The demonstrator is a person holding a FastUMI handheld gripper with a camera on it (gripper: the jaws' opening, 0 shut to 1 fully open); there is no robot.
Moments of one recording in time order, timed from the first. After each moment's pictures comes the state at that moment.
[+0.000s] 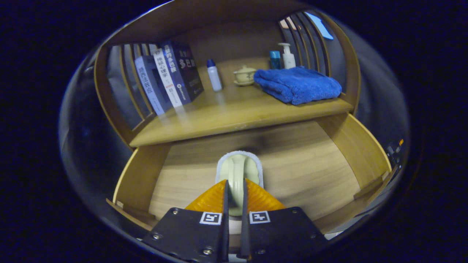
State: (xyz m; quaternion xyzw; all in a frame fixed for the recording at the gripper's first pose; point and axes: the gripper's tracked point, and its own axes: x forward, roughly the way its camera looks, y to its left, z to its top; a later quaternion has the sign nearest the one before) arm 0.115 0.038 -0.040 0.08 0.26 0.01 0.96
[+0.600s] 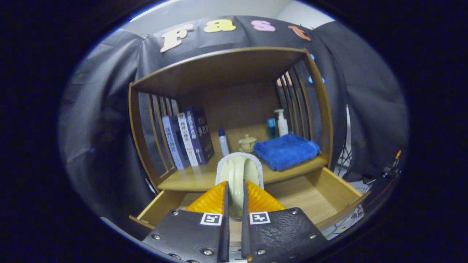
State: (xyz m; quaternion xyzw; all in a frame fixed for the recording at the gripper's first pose) arm 0.074 0.013 0.100 0.08 0.01 0.01 1.00
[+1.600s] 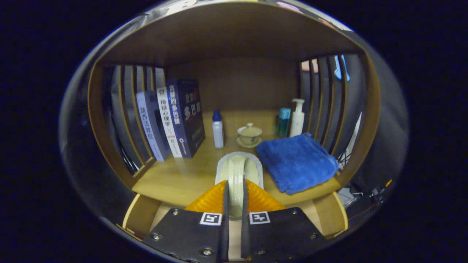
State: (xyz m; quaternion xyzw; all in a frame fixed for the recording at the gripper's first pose) arm 0.216 0.025 0.074 0.01 0.18 0.00 0.98
